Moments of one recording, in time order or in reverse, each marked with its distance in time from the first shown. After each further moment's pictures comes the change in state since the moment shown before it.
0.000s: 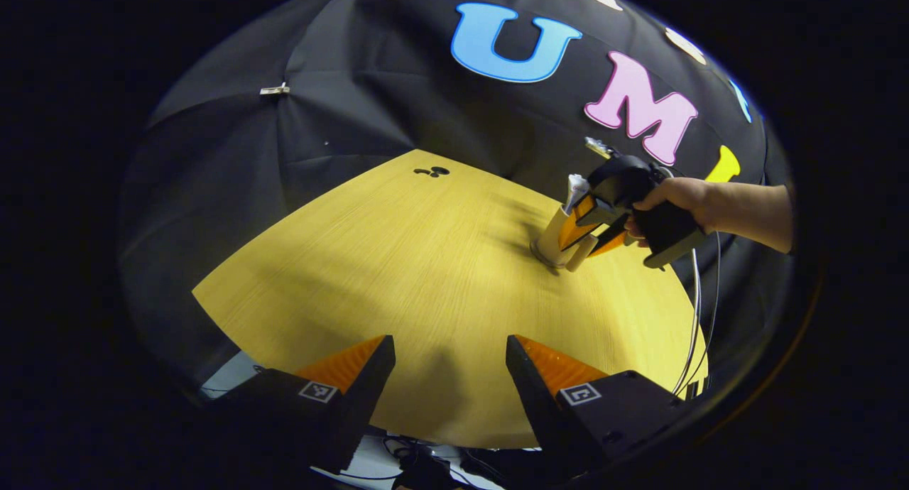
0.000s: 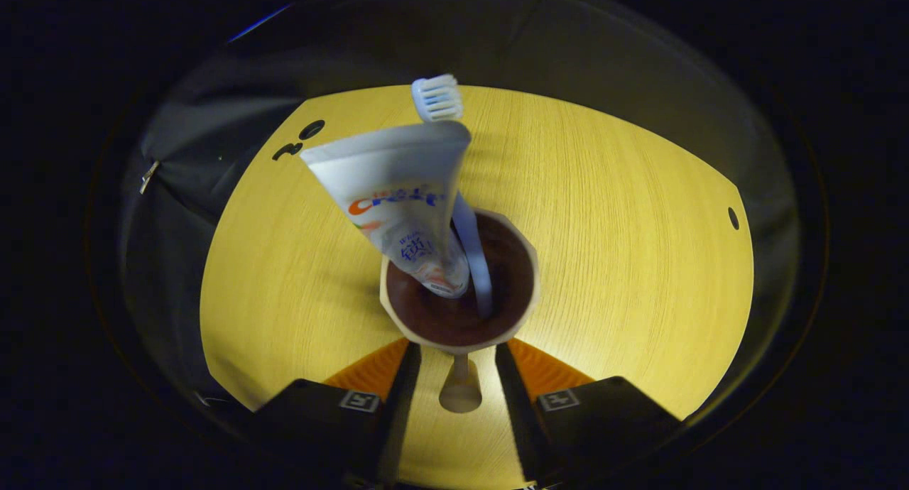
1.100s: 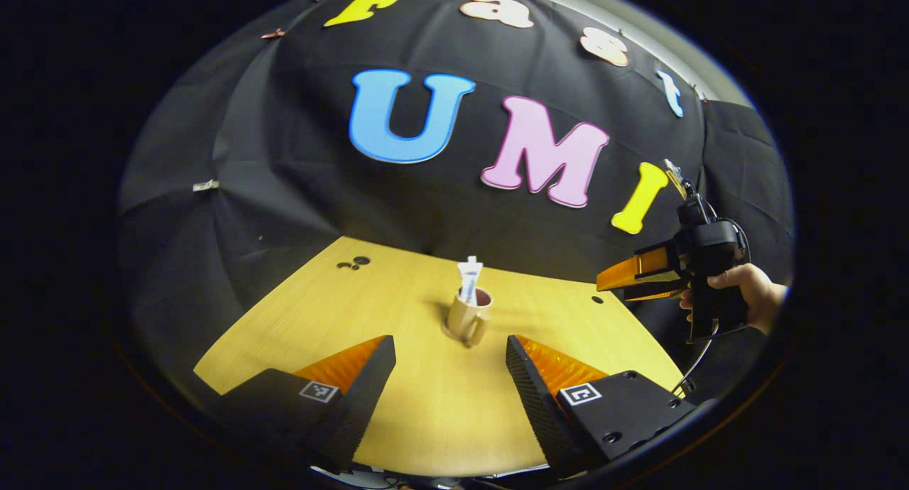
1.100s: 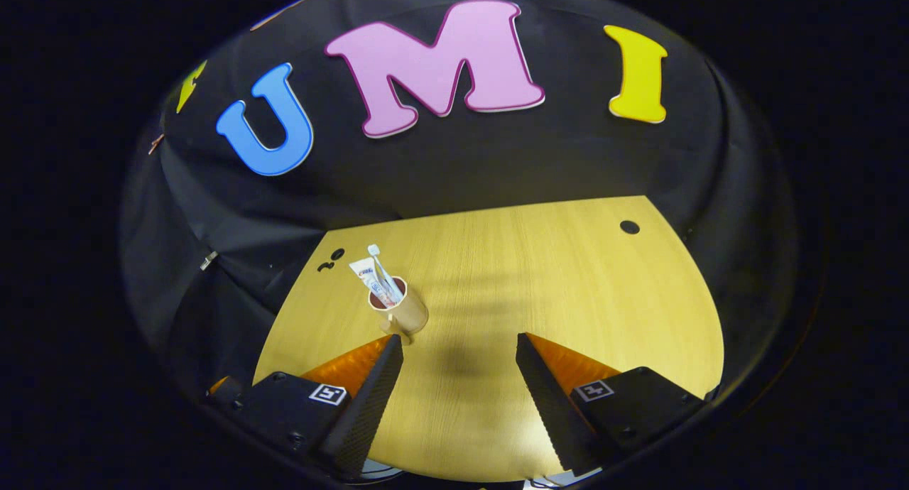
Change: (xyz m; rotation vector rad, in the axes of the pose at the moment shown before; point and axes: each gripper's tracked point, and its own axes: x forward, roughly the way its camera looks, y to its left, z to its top) left arm -0.075 -0.166 0.108 0.217 -0.286 -0.262; right arm -0.258 -0.150 -0.046 0.185 -0.552 0.063
